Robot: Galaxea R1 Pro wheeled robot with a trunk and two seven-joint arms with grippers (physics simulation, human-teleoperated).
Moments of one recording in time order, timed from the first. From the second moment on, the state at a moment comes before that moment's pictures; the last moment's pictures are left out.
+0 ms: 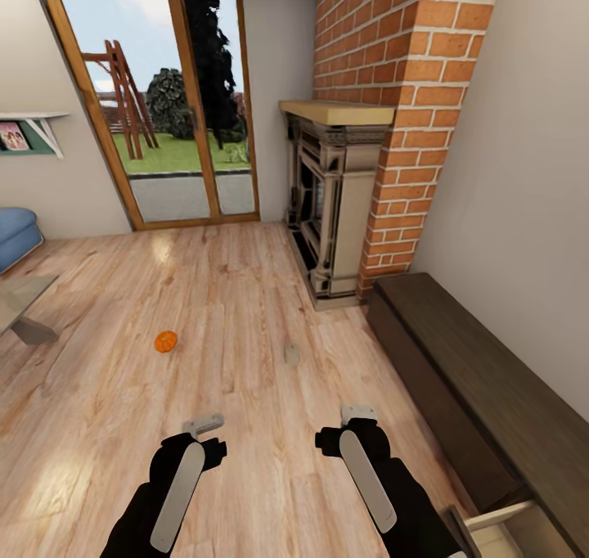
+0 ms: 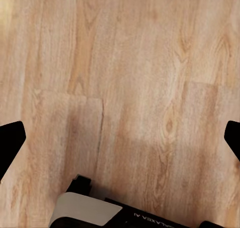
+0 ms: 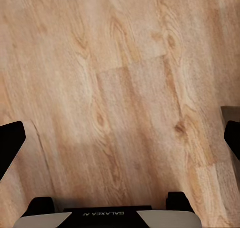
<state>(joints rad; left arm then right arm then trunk) -0.29 -0.13 -0.05 -1.34 0.50 0.89 0.71 -0.40 0.16 0.31 -1.23 -0.56 0.90 -0.66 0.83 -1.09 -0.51</state>
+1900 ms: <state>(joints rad) -0.29 -0.12 -0.05 -1.34 0.50 0.89 0.71 -0.40 0.16 0.31 -1.23 -0.57 0.90 -0.66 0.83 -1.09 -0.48</state>
